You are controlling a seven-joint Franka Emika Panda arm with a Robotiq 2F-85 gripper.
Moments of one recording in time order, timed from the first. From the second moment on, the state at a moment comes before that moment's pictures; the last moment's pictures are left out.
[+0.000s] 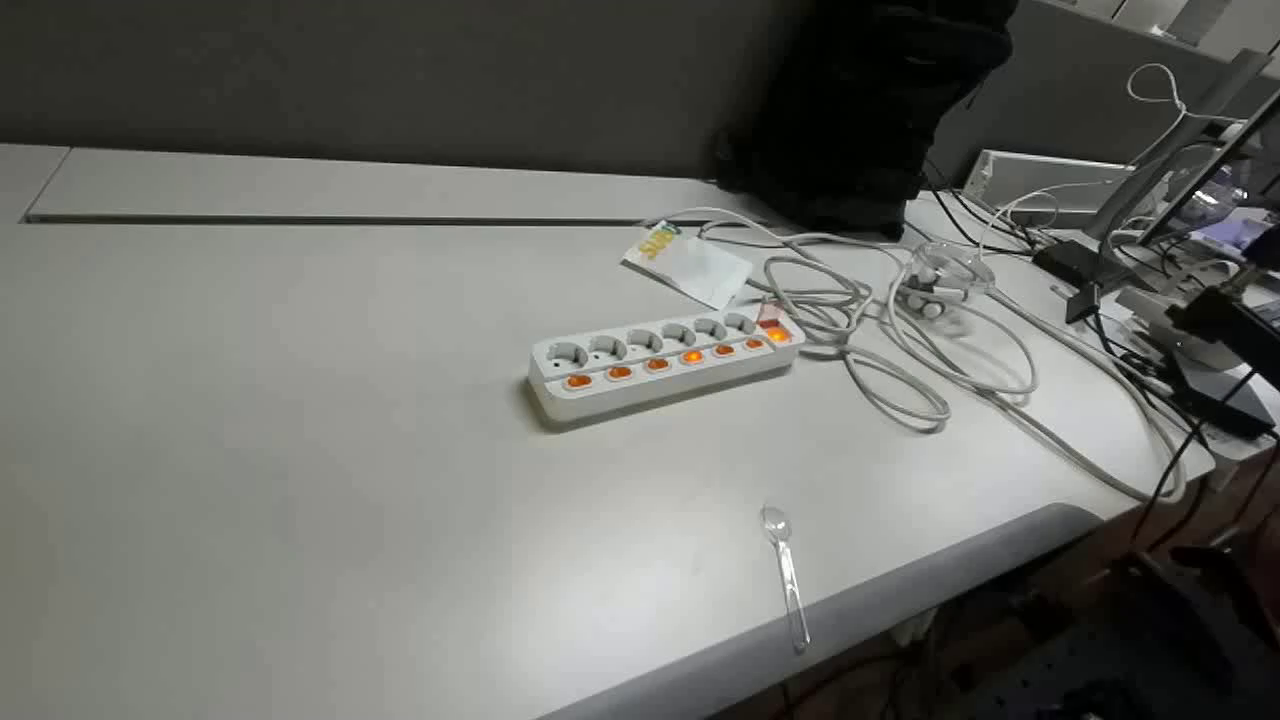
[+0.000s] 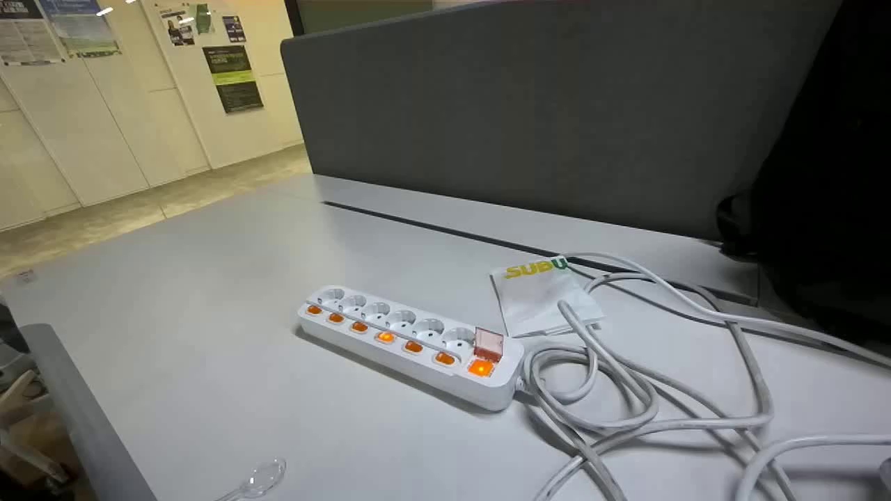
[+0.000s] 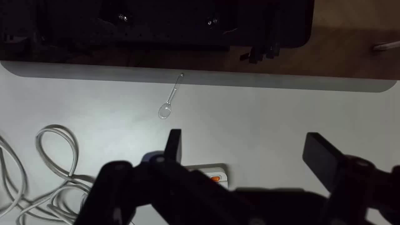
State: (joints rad) arm 0.06 -0.76 0.06 -2.52 0.14 1.62 0.05
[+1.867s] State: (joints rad) arm -0.09 -0.48 0.05 -2.53 0.02 2.19 0.06
